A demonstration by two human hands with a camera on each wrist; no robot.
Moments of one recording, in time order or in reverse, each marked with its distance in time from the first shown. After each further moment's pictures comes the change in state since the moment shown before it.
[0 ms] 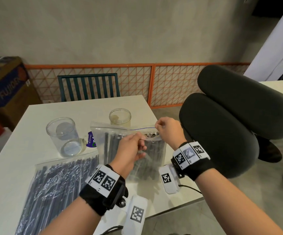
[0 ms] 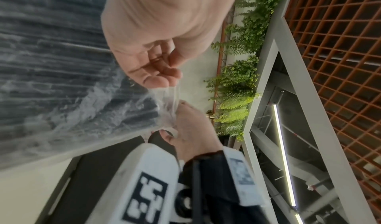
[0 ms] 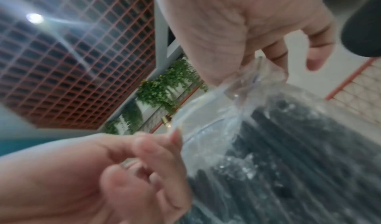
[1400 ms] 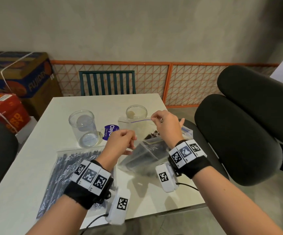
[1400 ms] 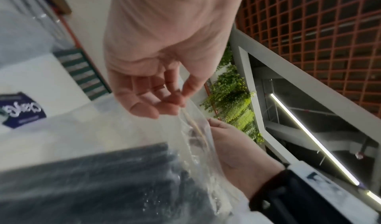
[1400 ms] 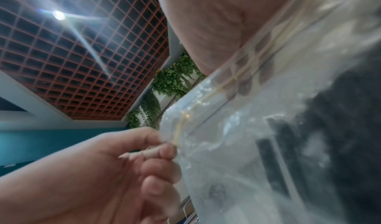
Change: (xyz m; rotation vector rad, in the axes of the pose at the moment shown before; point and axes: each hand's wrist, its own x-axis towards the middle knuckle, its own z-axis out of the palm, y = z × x) left_hand -0.011 0.019 -0.071 0.352 0.116 0.131; right_hand -0.003 -0.044 0.036 -0.008 0.071 -0.132
